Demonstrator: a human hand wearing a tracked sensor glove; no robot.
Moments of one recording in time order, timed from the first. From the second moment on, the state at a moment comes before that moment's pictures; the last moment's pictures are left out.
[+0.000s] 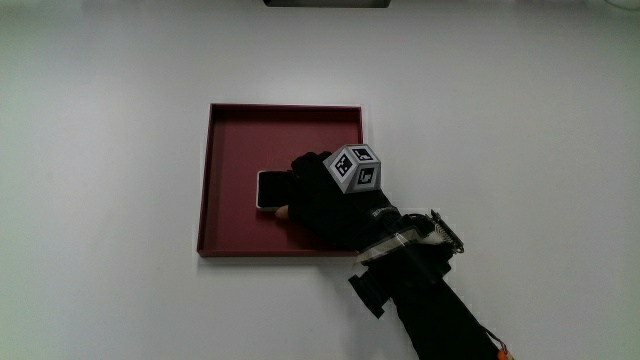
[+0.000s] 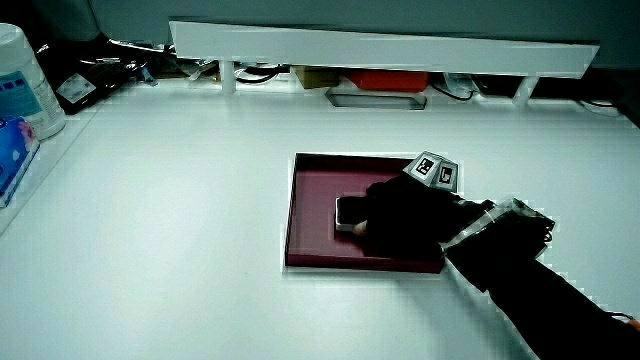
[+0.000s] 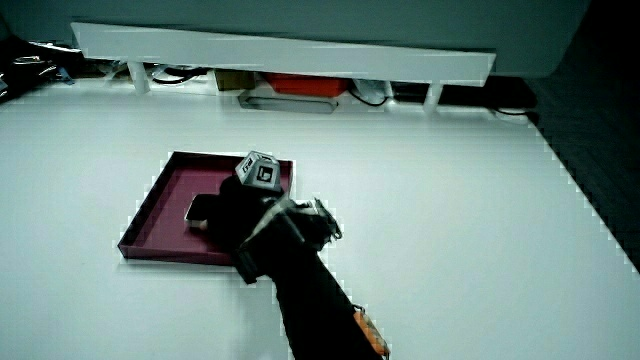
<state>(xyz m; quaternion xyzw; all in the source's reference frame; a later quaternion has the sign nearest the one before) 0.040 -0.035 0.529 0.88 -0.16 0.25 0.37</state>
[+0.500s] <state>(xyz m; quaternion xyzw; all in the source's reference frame) 0.043 -0.035 0.532 0.88 -0.15 0.25 0.37</state>
